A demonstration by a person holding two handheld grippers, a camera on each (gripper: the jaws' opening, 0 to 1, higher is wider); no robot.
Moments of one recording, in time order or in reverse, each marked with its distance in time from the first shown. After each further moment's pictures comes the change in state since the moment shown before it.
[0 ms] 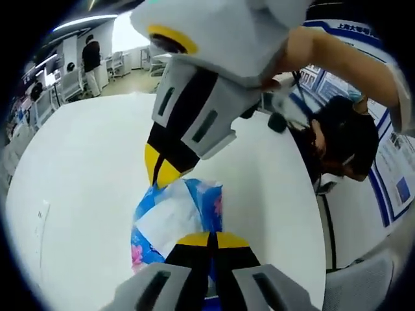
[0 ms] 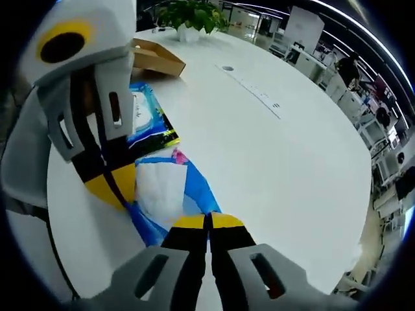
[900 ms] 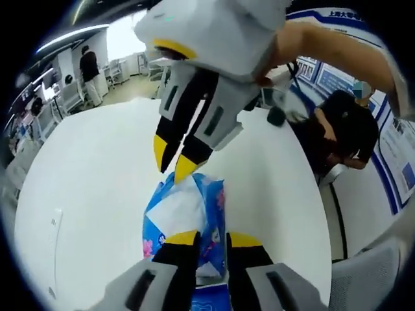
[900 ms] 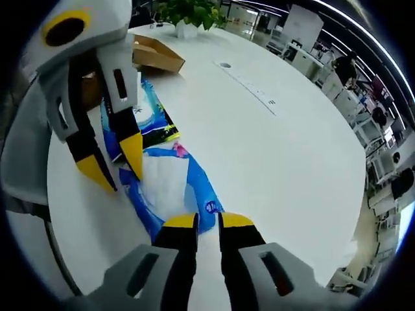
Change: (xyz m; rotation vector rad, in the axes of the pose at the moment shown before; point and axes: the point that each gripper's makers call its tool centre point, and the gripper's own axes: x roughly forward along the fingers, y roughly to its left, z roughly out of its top) left arm -0.023 0.002 -0.003 0.066 0.008 0.063; right arm -0.019 0.000 -0.005 0.004 0.032 -0.038
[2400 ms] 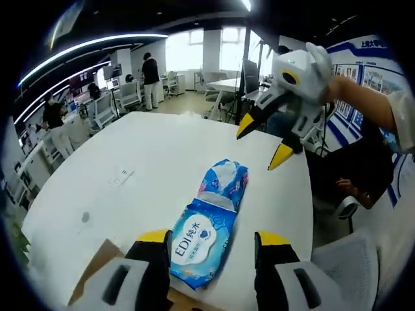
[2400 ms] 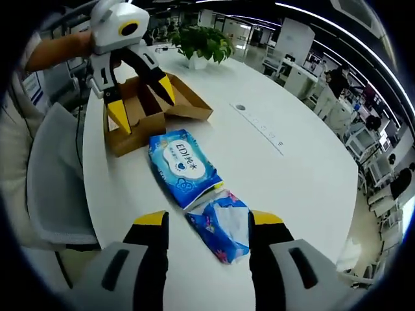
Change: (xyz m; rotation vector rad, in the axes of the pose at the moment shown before) left arm -0.190 -0.008 -0.078 -0.232 -0.199 0.288; right arm -0.078 0.092 0.085 0.014 -0.123 0.000
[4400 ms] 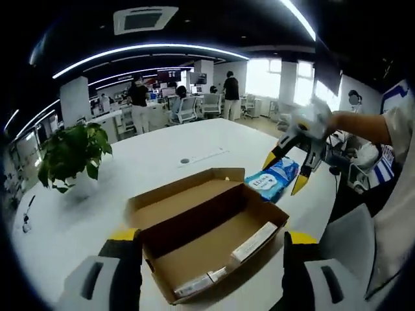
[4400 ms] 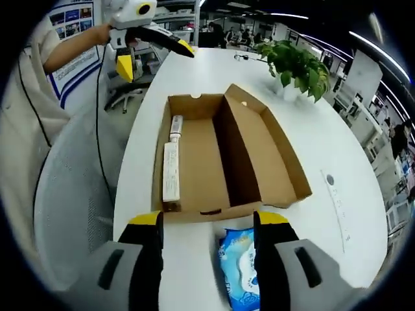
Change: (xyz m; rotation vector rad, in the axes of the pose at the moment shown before) left arm -0.236 0.052 -0.167 -0.304 -0.165 0.398; right arm 0.119 0.156 0.140 -0.309 -0.043 0.352
